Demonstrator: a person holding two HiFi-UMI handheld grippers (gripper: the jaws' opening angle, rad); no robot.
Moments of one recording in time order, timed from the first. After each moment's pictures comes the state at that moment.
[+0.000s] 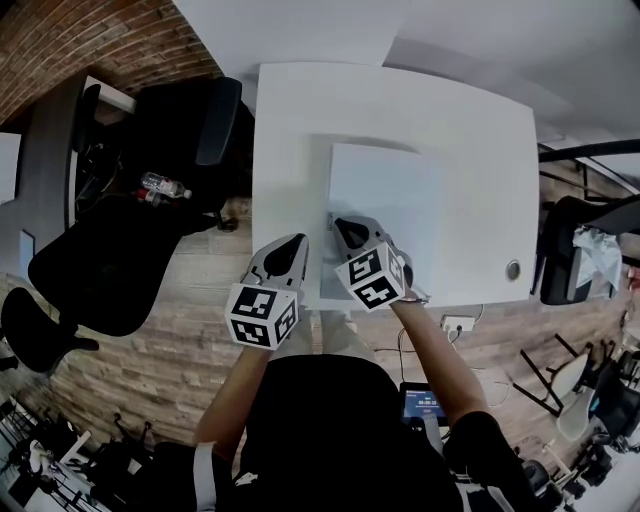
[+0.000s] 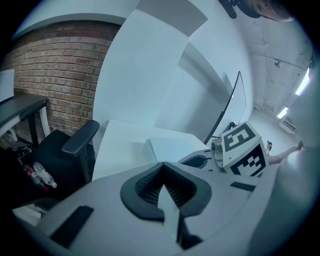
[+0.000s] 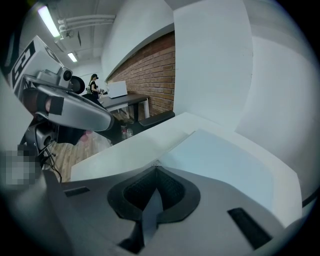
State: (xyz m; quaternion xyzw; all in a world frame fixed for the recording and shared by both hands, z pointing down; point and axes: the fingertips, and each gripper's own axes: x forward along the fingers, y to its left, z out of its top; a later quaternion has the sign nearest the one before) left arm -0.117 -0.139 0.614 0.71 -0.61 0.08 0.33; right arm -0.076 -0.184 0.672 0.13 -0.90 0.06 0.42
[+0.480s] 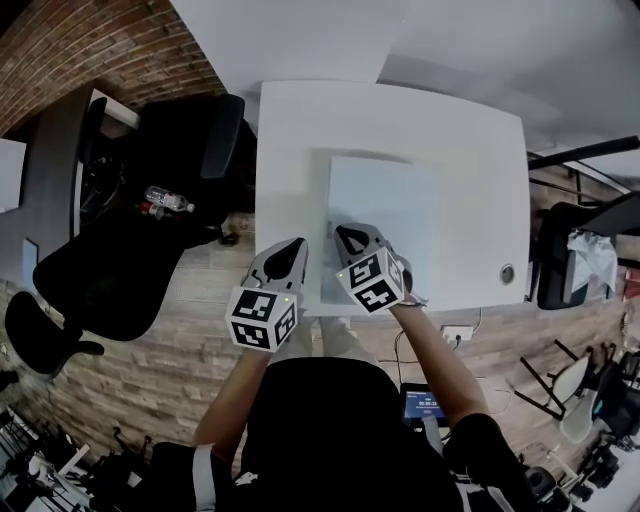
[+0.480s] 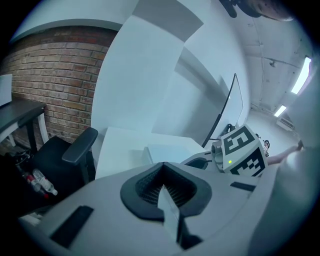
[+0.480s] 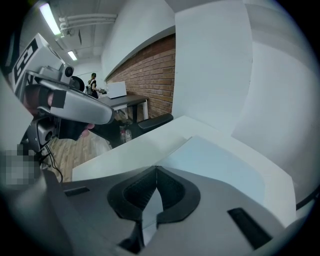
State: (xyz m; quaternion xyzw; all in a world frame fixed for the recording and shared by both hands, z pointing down) left arm -0.127 -0.141 0.590 0.72 -0.61 0.08 0.31; right arm -0.079 -0.185 0.654 0.14 -0.90 0.05 0.42
